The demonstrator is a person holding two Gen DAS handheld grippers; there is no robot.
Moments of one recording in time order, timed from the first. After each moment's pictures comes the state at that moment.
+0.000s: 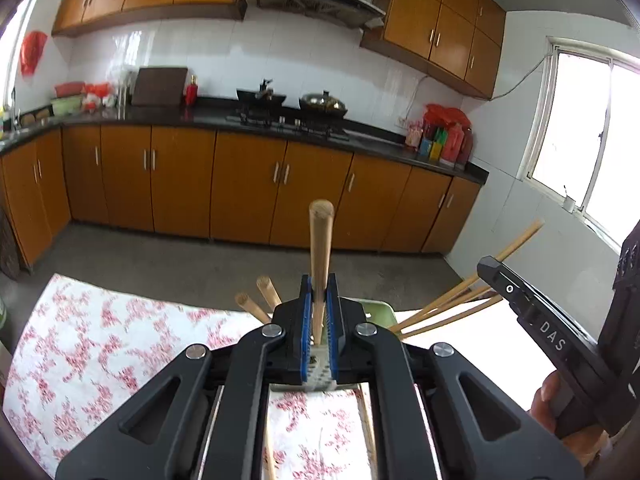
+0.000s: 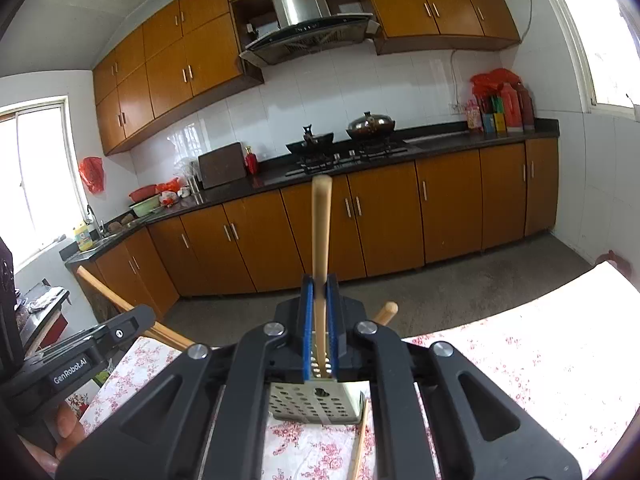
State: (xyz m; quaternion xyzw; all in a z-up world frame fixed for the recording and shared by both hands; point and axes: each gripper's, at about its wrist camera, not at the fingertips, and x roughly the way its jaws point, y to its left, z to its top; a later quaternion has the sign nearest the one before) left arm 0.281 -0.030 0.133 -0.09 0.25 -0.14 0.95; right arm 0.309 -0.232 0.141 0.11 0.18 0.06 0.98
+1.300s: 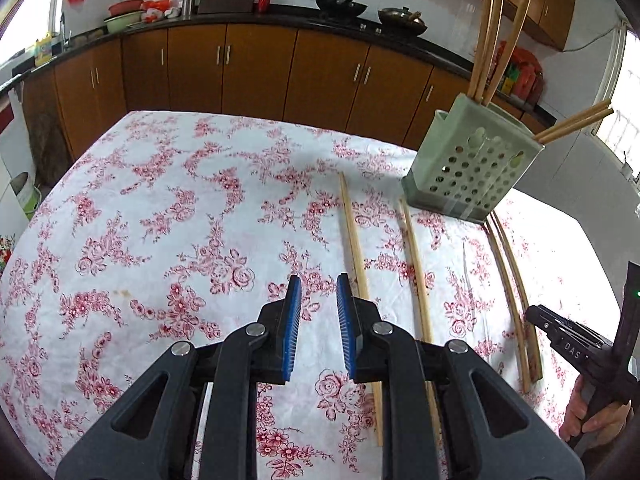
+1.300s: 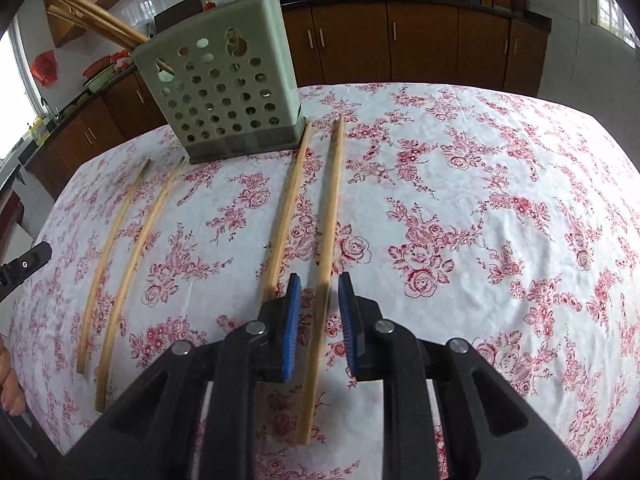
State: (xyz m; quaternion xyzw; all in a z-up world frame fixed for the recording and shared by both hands) left arm 0.217 0.053 -0.033 -0.09 0.39 -0.04 0.91; right arm 0.253 -0.222 -0.074 0.07 0.44 0.01 0.90
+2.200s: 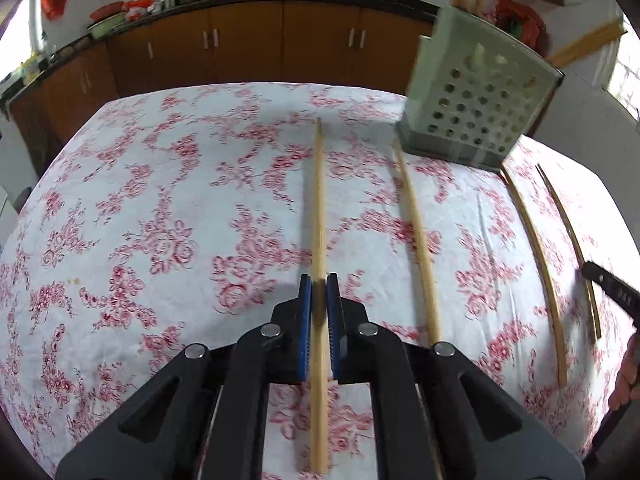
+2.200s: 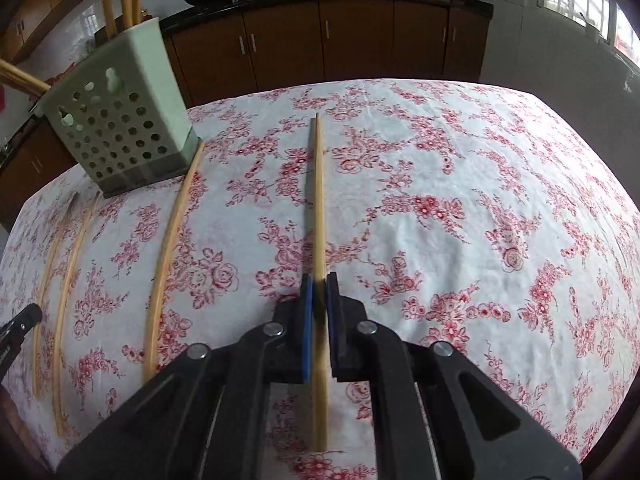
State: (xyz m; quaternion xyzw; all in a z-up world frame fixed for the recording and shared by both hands) left arm 0.242 0.013 -0.071 -0.04 0.44 -0.02 0.90; right arm 0.257 -0.272 -0.075 0.08 0.44 -0.08 0.89
